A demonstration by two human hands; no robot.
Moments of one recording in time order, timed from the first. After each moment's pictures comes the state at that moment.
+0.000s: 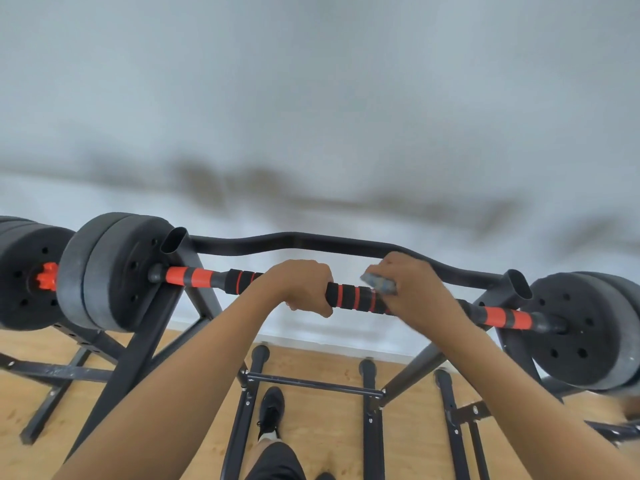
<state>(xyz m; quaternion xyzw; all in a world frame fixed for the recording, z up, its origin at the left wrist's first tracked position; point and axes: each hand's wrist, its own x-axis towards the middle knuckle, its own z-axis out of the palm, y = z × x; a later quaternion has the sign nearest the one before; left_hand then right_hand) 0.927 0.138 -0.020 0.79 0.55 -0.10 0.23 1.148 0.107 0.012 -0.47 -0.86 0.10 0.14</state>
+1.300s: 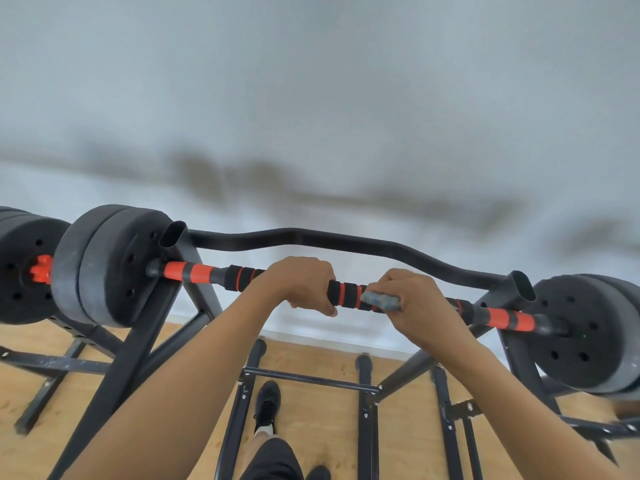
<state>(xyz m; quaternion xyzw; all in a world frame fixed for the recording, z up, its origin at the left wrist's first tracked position) 0.925 0.139 -0.023 0.80 0.55 -0.09 0.21 1.152 0.091 0.006 -0.48 -0.86 0.15 0.13</state>
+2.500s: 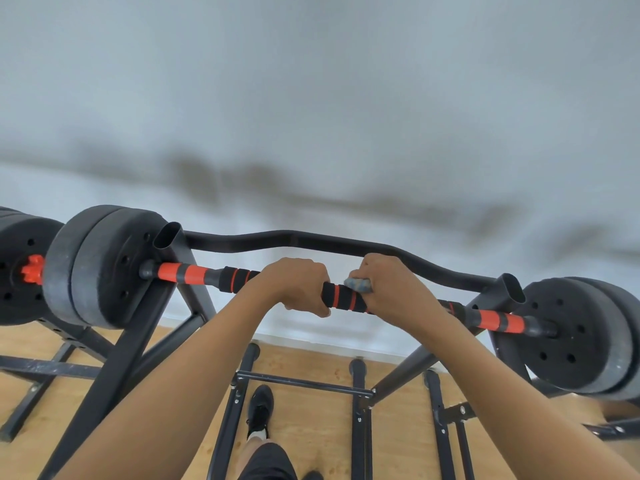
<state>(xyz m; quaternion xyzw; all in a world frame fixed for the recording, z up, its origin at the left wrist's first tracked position) 0.924 0.140 -0.027 0.80 0.56 -0.09 0.20 1.117 0.115 0.023 -0.49 -0.87 0.11 0.00</state>
